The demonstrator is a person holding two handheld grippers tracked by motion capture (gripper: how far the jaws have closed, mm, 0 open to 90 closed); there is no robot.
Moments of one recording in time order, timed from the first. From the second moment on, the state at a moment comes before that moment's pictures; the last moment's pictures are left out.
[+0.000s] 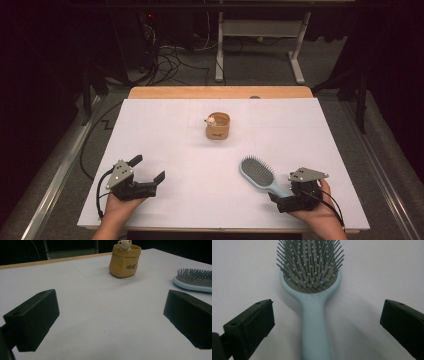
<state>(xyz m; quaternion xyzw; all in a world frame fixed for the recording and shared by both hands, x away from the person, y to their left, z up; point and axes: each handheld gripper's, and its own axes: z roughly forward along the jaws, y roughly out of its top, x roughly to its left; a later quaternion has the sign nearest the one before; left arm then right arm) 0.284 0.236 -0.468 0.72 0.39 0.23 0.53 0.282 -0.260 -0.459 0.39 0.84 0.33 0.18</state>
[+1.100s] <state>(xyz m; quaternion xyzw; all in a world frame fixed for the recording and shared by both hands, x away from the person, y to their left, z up) 0.283 0.235 -0.469 0.72 0.38 0.23 0.53 0.301 -0.241 -0.449 0.39 0.87 0.28 0.13</state>
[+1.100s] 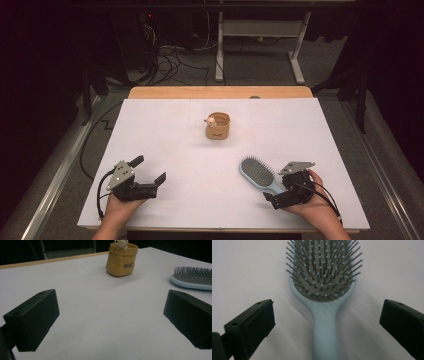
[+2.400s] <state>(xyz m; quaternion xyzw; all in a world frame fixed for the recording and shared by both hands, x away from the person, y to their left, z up) 0.285 0.235 -0.469 0.72 0.38 0.23 0.53 0.353 -0.187 -0.450 0.35 0.92 0.17 0.09</state>
